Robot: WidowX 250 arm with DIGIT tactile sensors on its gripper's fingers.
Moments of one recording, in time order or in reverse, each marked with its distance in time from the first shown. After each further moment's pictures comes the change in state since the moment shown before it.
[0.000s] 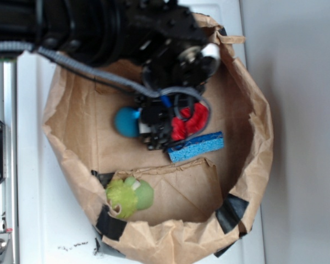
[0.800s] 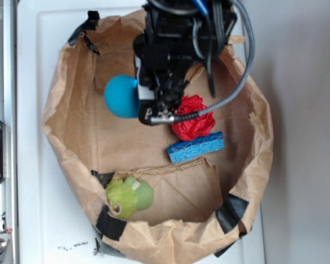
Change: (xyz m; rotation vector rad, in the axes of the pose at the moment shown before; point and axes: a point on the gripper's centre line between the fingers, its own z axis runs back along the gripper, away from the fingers) arm -0.018 -0.012 0.107 -0.155 0.003 -0.028
